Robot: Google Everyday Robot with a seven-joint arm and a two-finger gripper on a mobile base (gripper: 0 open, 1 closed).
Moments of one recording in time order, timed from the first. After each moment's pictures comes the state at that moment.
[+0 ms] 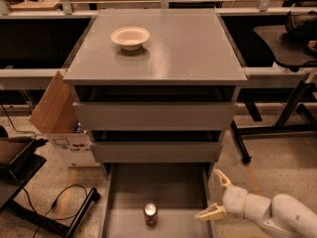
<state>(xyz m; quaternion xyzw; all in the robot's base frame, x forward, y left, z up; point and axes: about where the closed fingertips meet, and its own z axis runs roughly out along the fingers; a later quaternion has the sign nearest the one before) 0.479 -0.172 0.500 -0.43 0.71 0.25 0.50</state>
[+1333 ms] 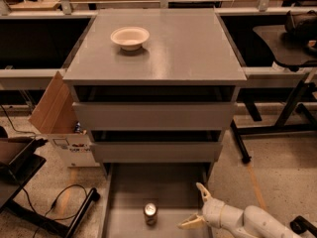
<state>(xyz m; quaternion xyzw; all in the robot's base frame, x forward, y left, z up) 0.487 -0.127 0.376 -0.40 0.72 0.29 0.49</state>
